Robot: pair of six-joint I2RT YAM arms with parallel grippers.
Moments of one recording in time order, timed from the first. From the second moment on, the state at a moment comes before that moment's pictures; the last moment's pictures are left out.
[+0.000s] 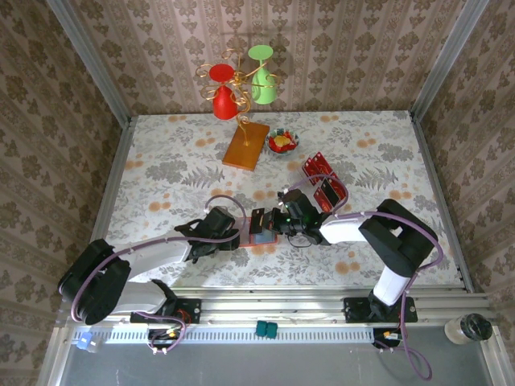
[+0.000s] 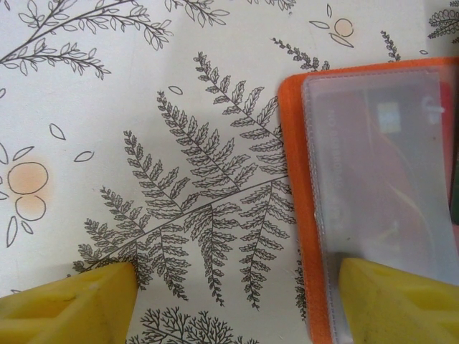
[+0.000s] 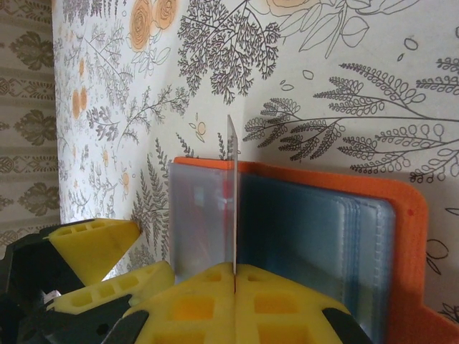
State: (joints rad) left arm -0.79 1.29 0.50 -0.28 -0.19 -0.62; right arm 0.72 1.72 0.69 0.36 -0.28 1.00
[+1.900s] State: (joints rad) left arm -0.80 1.29 0.49 -0.27 -0.20 -0.62; right arm 0.72 1.75 0.68 0.31 -0.40 1.02
